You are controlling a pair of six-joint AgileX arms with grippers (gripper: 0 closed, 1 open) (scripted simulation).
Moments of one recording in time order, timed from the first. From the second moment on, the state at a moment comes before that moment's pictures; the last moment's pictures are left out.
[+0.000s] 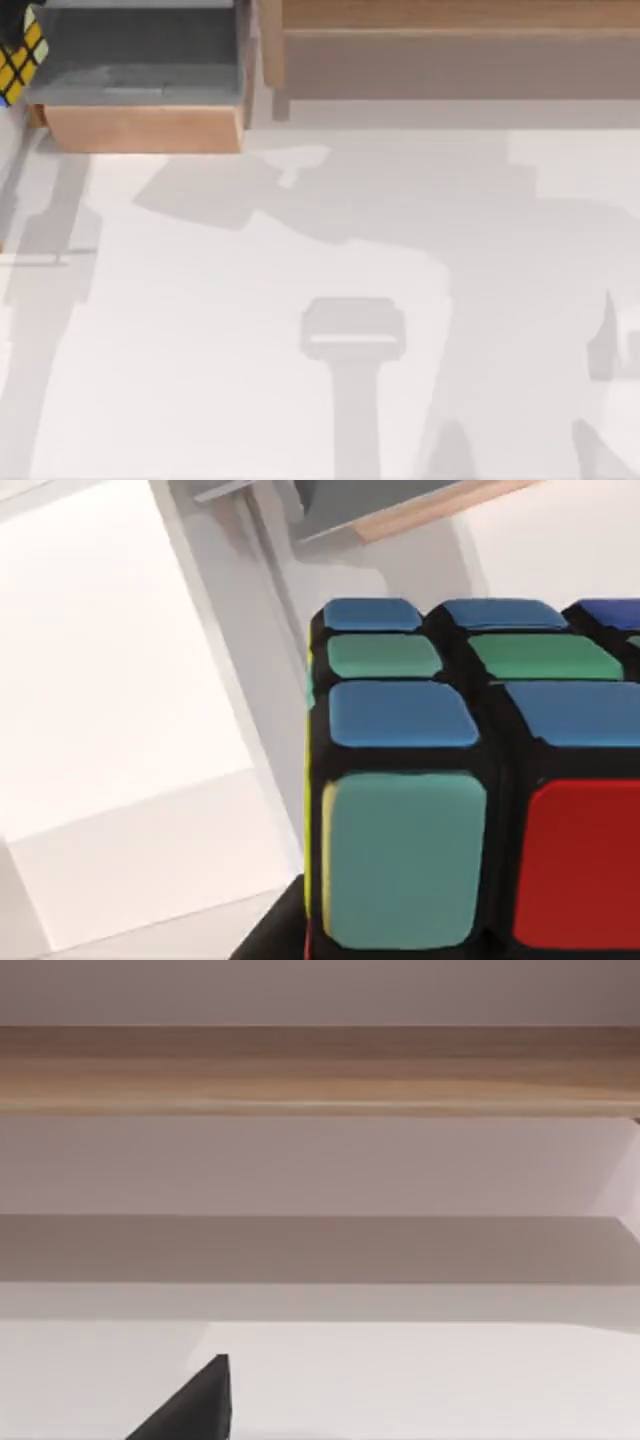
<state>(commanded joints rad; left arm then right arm) 0.01 2.38 2.72 -1.68 -0.02 0.38 0.00 0.00 0.00 0.00 0.00 0.00</state>
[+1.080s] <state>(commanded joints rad) 0.33 2.77 2.90 -1.70 0.02 0.36 0.00 0.00 0.00 0.00 0.00 0.00</state>
